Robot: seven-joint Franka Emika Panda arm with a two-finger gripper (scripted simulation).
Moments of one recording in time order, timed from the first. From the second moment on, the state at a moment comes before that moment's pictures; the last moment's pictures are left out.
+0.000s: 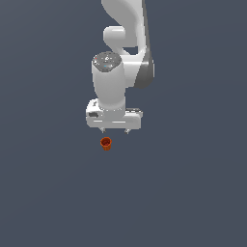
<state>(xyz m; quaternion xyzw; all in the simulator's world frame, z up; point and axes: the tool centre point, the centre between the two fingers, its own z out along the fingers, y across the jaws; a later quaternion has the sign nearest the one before) 0.004 -0.034 0.181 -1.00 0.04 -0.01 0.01</state>
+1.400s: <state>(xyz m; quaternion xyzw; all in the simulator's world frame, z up) -0.006 -0.076 0.120 -0.99 0.10 -0.01 0.00</state>
